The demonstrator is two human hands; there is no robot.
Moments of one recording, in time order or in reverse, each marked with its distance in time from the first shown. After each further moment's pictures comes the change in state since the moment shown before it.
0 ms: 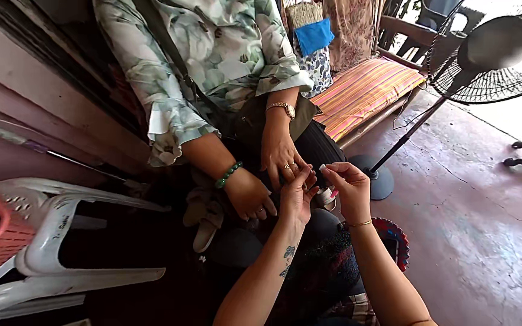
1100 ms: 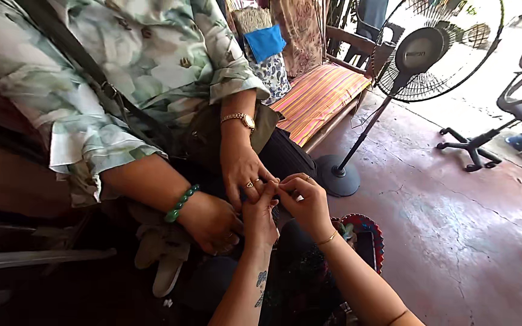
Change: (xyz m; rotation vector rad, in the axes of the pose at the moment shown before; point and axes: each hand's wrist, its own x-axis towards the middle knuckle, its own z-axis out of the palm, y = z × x) left_hand 0.015 -0.003 -0.025 0.152 -0.099 0.297; right_hand -0.012 0.000 0.030 -0.572 -0.088 -0.263
